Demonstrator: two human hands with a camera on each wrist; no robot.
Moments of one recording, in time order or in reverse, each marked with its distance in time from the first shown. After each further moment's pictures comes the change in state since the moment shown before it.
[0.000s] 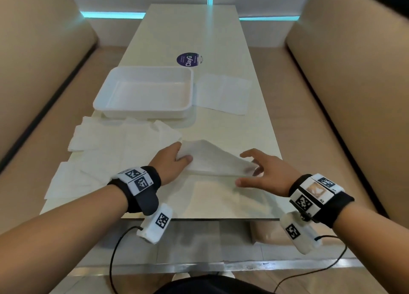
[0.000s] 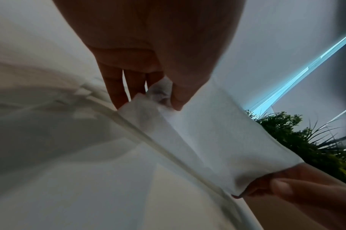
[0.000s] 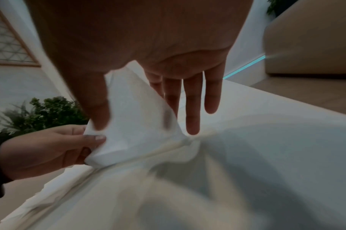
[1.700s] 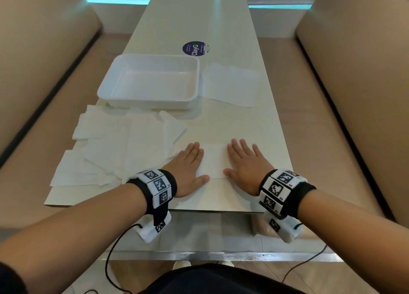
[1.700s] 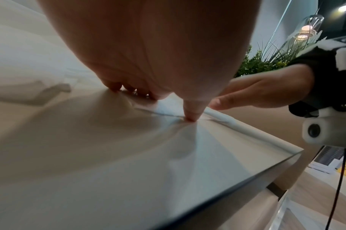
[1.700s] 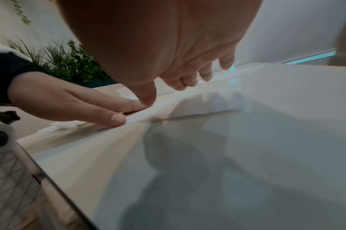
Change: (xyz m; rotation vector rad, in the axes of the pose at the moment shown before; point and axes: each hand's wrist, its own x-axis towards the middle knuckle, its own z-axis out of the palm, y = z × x) left_hand -0.010 -0.007 0.034 0.684 -0.394 0.153; right_hand 0.036 -0.026 0.049 -0.583 -0.139 -0.083
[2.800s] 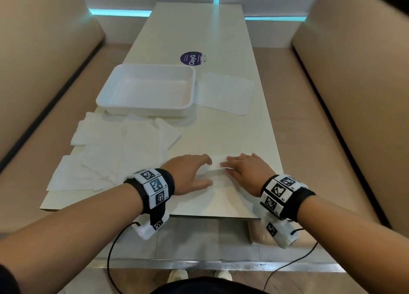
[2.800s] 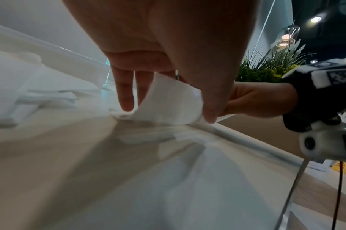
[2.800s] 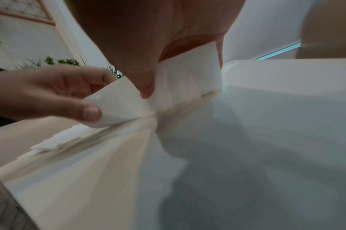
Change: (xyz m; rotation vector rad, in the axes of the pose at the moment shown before) left_hand -0.007 0.020 -0.030 -0.176 0.184 0.107; right_hand -0.006 0.026 -0.002 0.144 0.123 -0.101
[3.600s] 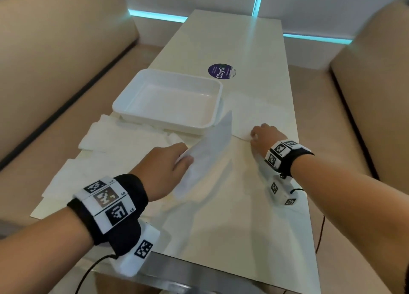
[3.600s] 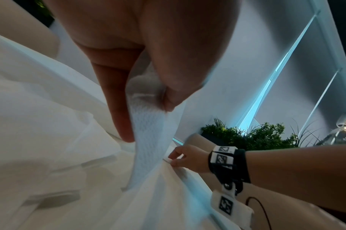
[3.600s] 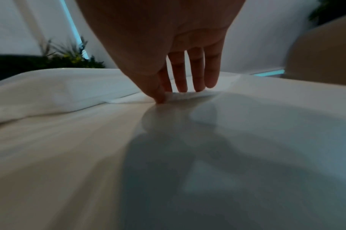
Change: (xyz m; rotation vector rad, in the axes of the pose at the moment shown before) left_hand -0.015 -0.028 -0.064 -0.348 0.394 -0.330; right_hand 0.184 0.070 -0.065 -0.142 0.127 0.206
